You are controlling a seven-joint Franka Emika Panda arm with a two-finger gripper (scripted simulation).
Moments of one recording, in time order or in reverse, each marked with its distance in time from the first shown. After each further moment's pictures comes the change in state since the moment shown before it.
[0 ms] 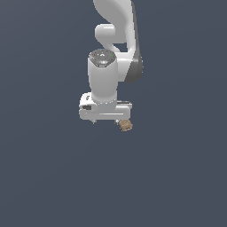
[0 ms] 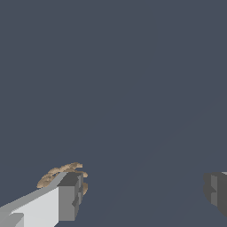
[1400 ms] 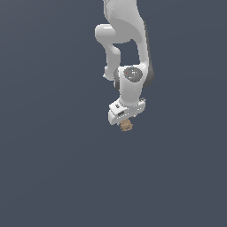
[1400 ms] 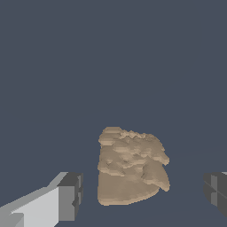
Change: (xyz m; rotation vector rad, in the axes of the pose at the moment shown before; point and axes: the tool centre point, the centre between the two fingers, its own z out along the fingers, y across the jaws) arm -0.077 -0.106 0.084 0.030 -0.028 -0.482
